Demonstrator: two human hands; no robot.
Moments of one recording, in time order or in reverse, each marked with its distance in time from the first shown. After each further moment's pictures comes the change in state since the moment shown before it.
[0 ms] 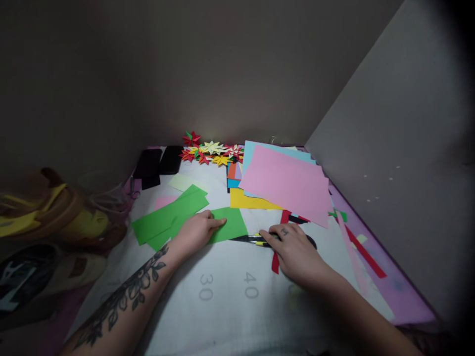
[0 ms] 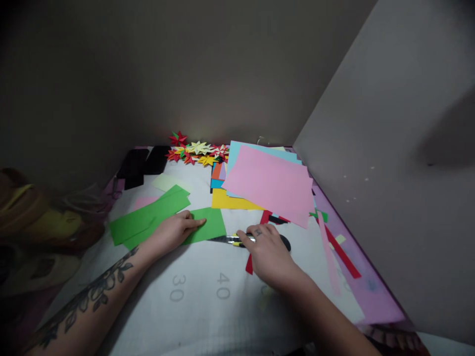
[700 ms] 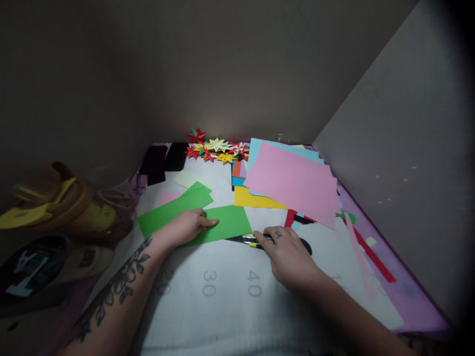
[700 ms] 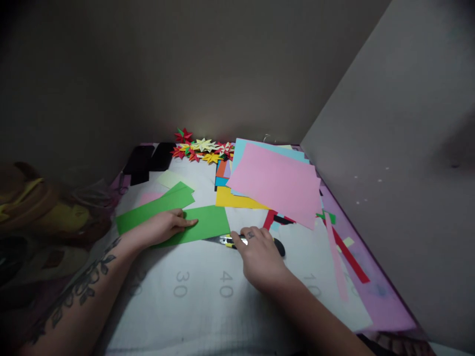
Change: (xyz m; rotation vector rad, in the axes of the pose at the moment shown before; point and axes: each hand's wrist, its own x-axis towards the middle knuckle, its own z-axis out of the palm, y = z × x) left_hand -0.015 -0.025 -0.030 0.000 -0.218 0.047; right_hand 0.004 -0.019 0.007 0.005 0.015 -0.005
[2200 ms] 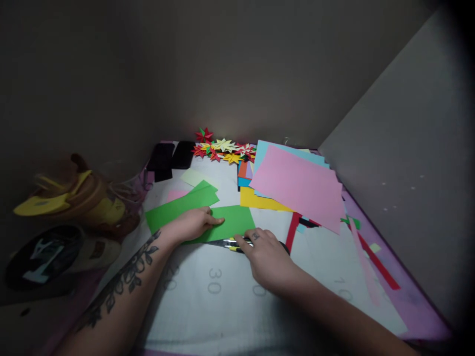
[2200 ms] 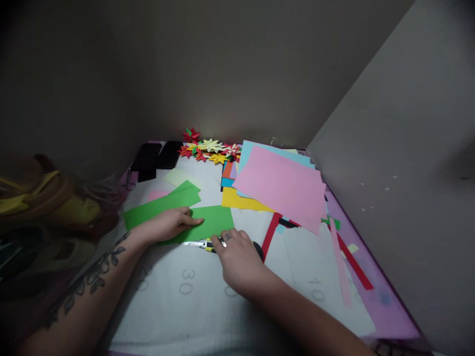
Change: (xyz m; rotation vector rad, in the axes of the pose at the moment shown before) left_hand 0.002 -0.006 0.004 -0.047 0.021 0.050; right_hand 0.038 -0.055 -0.018 0.067 -0.263 -0.055
